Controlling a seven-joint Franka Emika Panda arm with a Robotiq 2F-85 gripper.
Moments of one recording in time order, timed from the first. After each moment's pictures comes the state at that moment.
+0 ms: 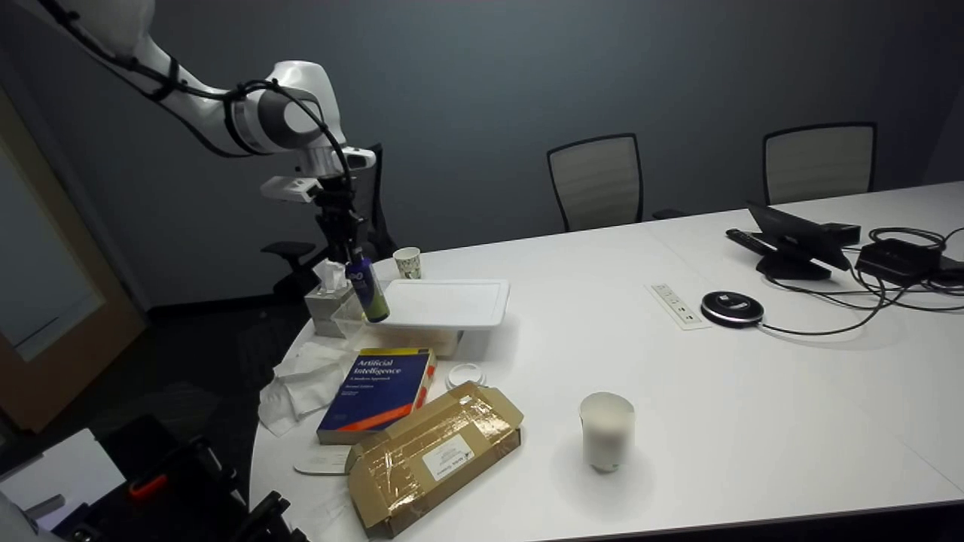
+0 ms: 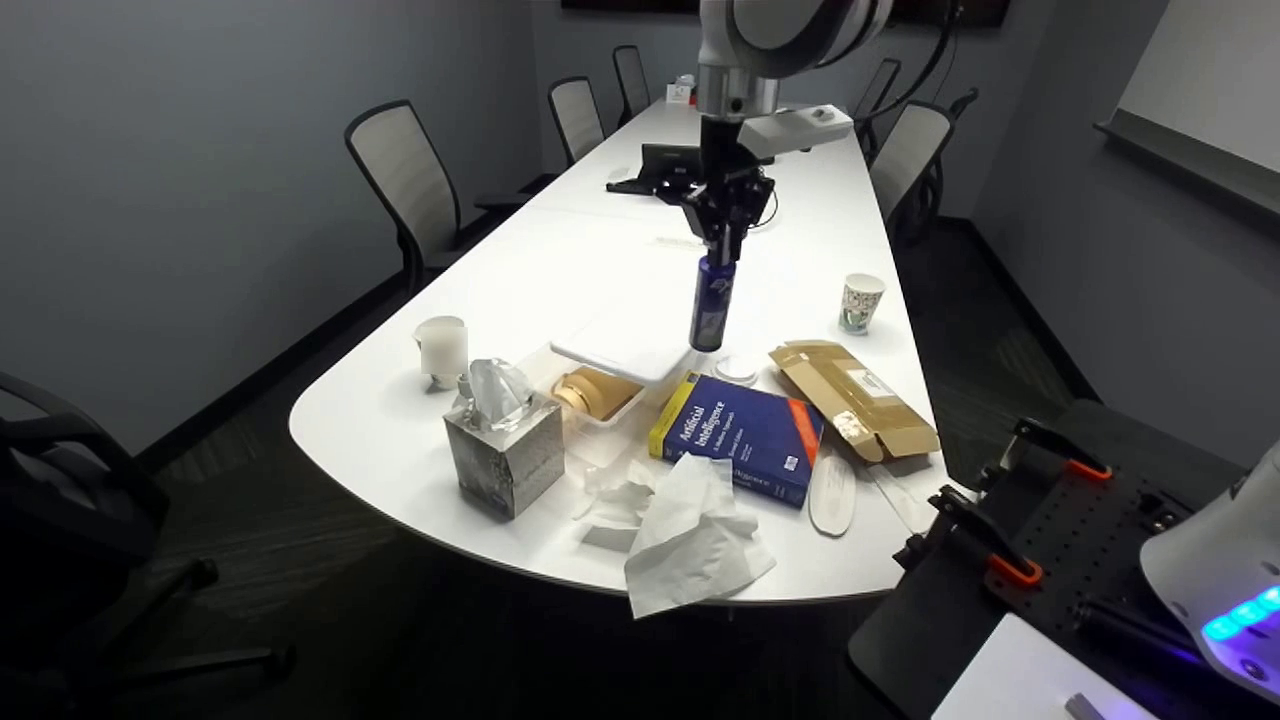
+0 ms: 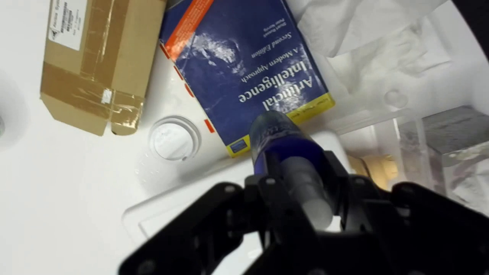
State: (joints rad) arm 0.14 0.22 0.03 -2.10 -0.07 2.31 0.25
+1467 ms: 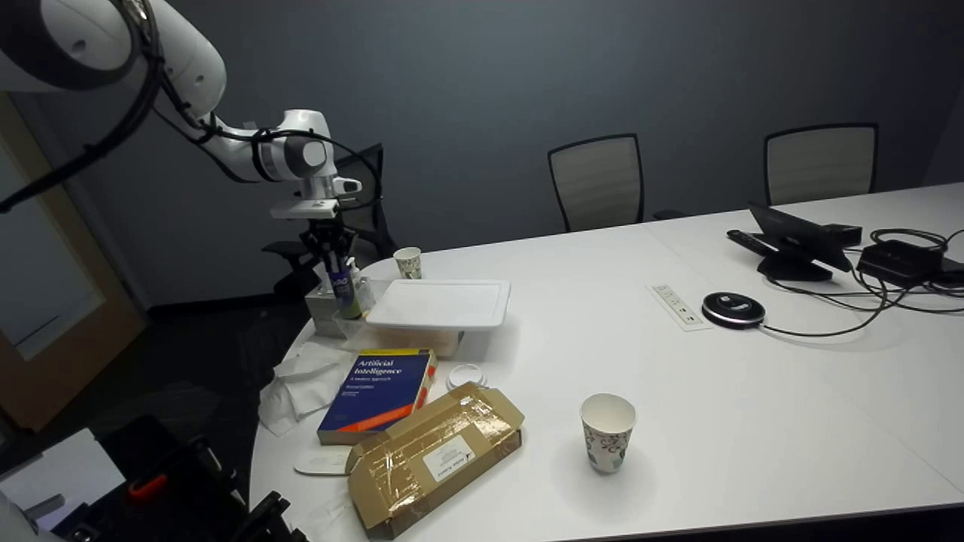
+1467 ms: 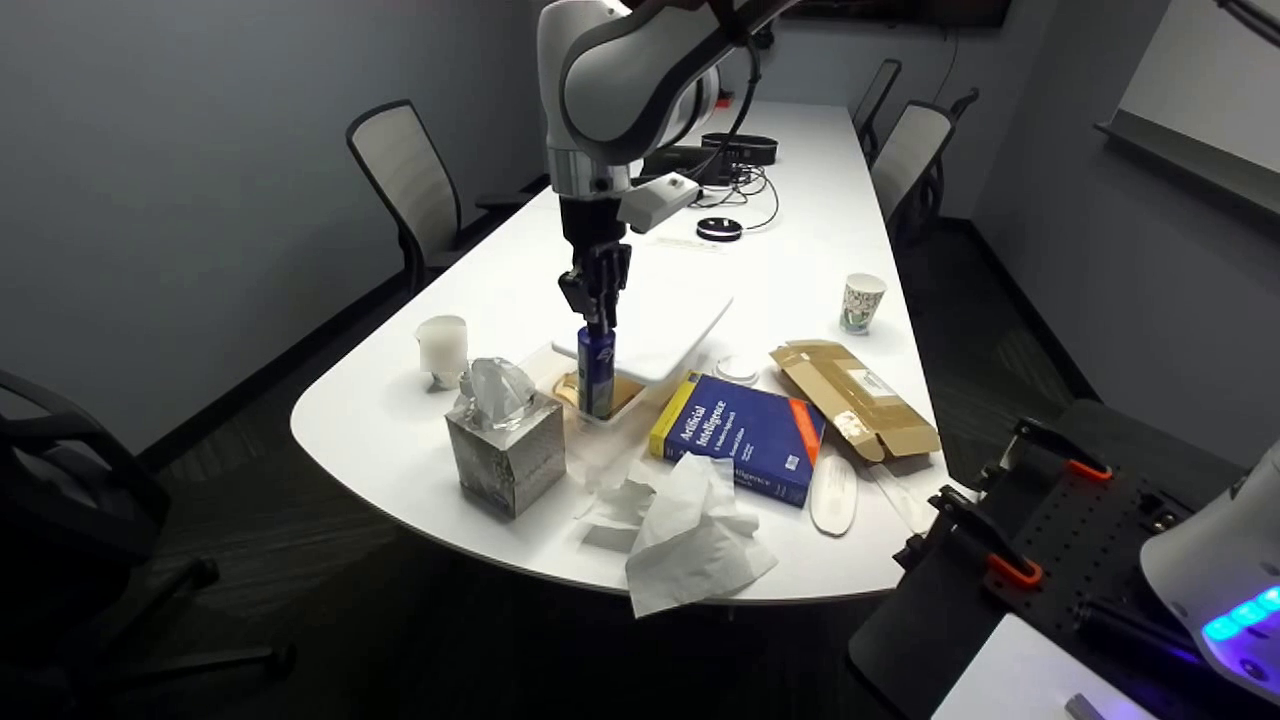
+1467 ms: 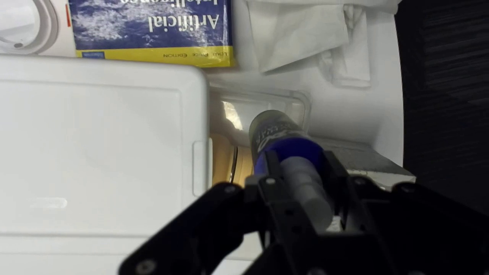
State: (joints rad) arm 0.24 0.64 0.15 -1.66 -0.09 2.22 -0.04
